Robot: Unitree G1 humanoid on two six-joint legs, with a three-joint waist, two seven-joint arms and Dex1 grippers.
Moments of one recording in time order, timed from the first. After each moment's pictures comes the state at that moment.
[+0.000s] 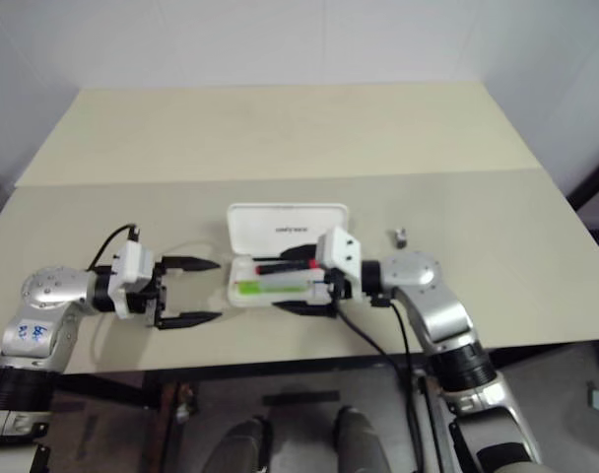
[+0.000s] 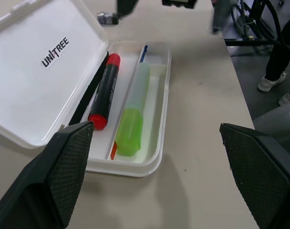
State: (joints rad) left arm -0.35 0.72 0.07 0.10 -0.38 0.06 -1.28; right arm -0.55 -0.43 0.17 -0.07 0.29 0.28 1.09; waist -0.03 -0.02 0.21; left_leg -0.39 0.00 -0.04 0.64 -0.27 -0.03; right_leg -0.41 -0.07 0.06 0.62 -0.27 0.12
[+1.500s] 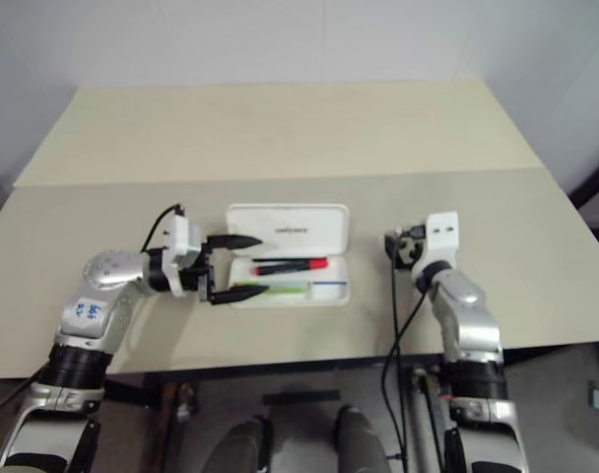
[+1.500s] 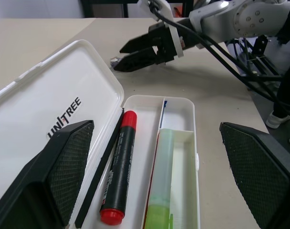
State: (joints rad) left arm -0.50 0.55 -0.03 0.08 -0.37 0.16 -1.11; right arm -0.47 -0.31 -0.16 0.22 0.20 0.37 0.27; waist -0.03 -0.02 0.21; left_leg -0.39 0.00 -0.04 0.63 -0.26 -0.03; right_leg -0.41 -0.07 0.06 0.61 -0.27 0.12
